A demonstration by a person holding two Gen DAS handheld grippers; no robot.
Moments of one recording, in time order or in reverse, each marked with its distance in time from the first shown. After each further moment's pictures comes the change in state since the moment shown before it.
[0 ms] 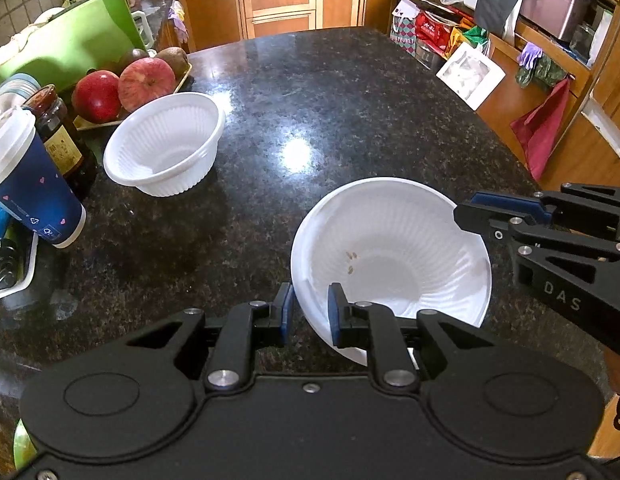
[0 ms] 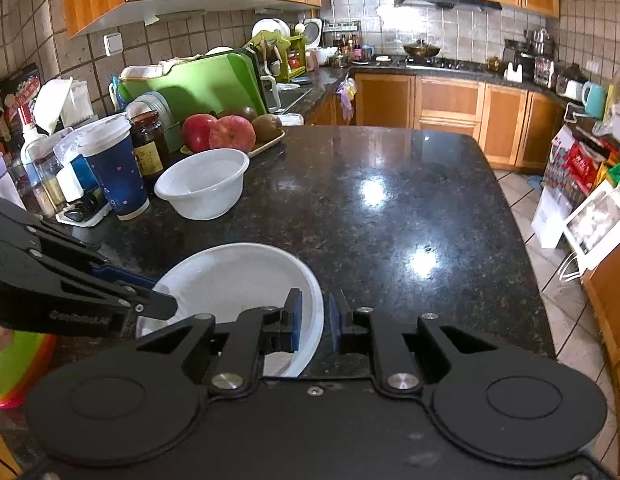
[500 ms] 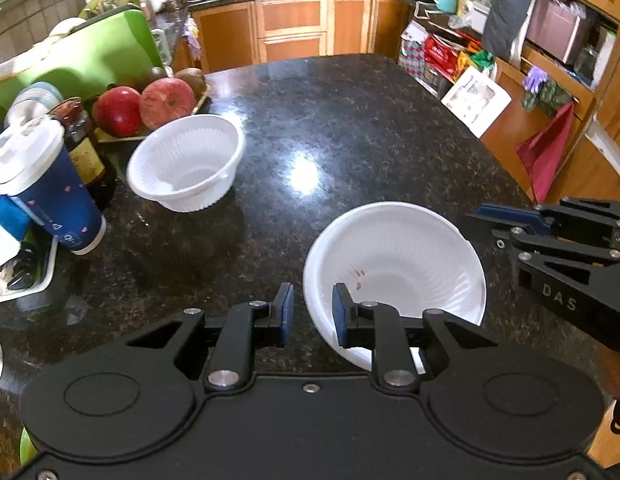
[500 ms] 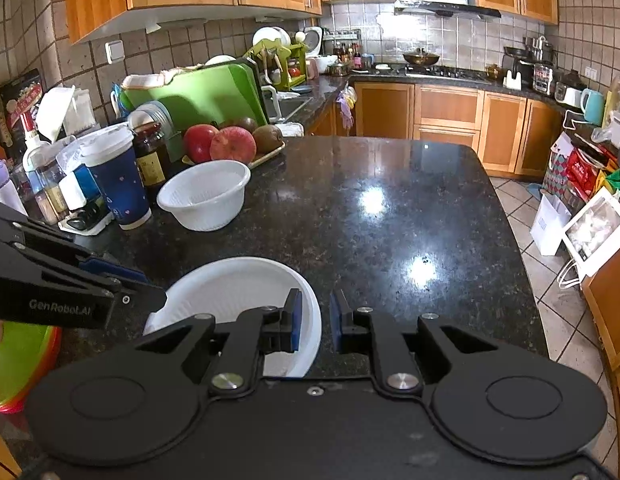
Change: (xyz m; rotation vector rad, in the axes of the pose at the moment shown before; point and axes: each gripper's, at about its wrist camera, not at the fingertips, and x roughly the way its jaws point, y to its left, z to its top) left arm -0.022 0.006 -0.001 -0.038 -0.072 0.023; right arm -0.008 0.001 0.006 0.001 -0.031 0.008
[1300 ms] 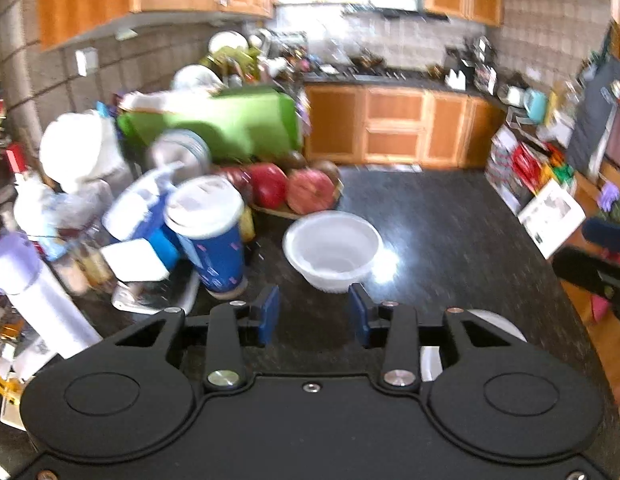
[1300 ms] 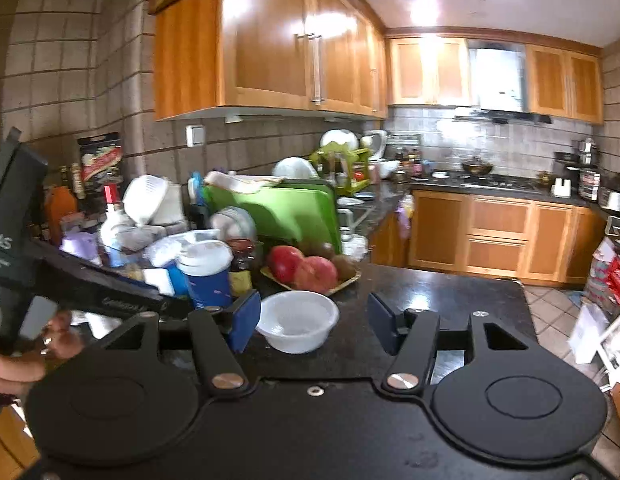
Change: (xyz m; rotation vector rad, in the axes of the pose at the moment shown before) left arm -0.086 0.058 0.000 -0.218 -0.280 0.238; right arm -0.079 0.052 0.061 -0.131 -0.294 0.168
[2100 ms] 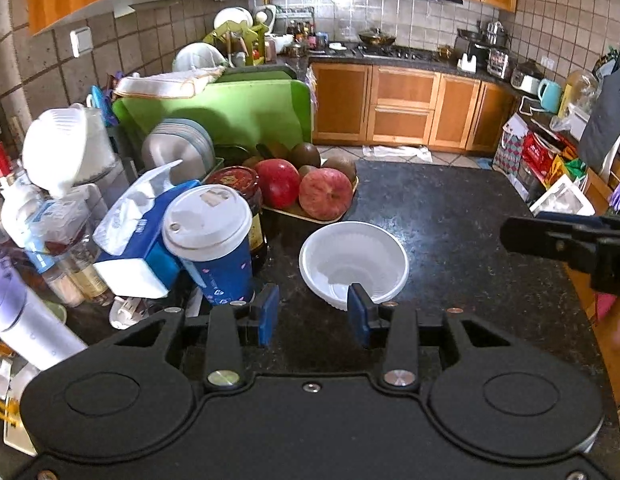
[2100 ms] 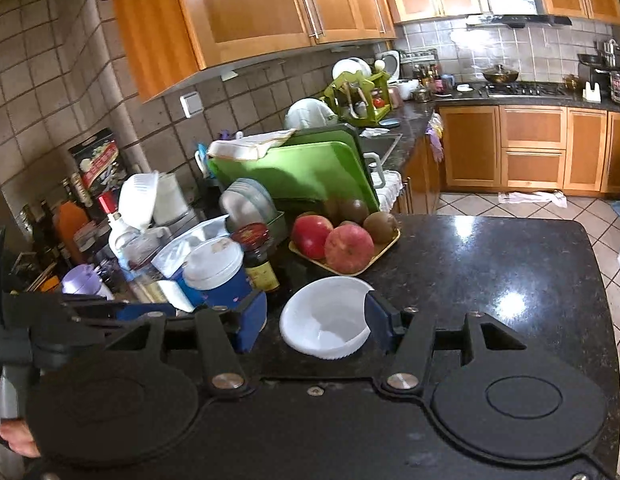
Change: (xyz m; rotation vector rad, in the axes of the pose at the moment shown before) left arm 0.050 0.014 0.036 0.001 0.106 -0.004; right arm 0.105 -0.026 0.050 0.192 0.226 0.107
